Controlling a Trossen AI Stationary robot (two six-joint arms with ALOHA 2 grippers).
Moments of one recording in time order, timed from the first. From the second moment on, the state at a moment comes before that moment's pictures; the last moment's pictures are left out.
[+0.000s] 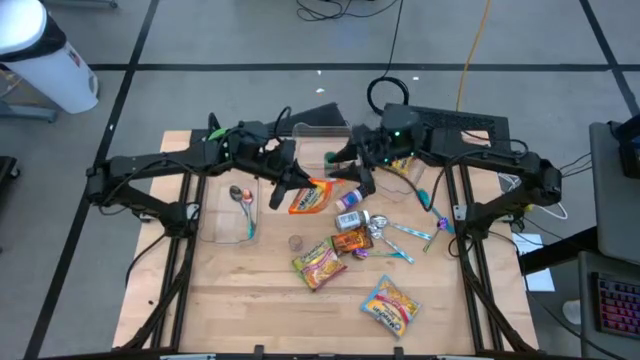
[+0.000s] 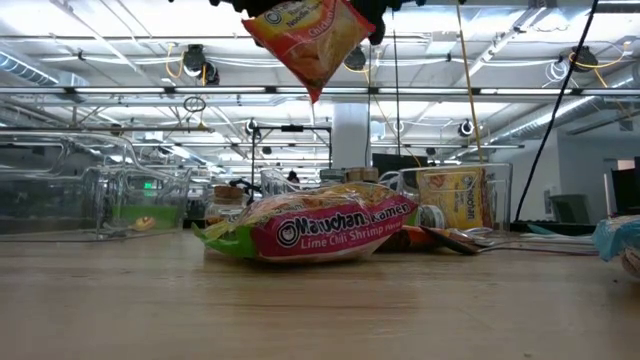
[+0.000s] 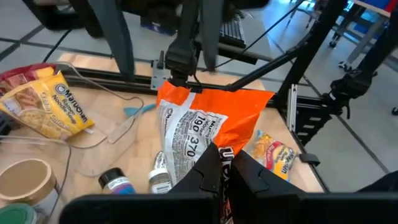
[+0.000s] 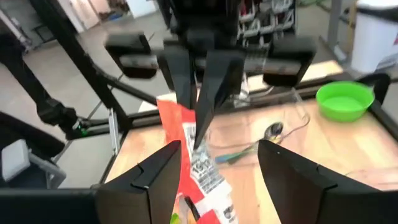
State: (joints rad) left arm 0.25 1.32 1.19 -0.21 0.44 -0.06; right arm -0.30 1.40 1.33 -0.20 -0.48 0.16
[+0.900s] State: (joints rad) left arm 0.26 1.32 1.19 -0.21 0.45 -0.11; right arm -0.26 1.42 1.33 -0.24 -0.50 0.13
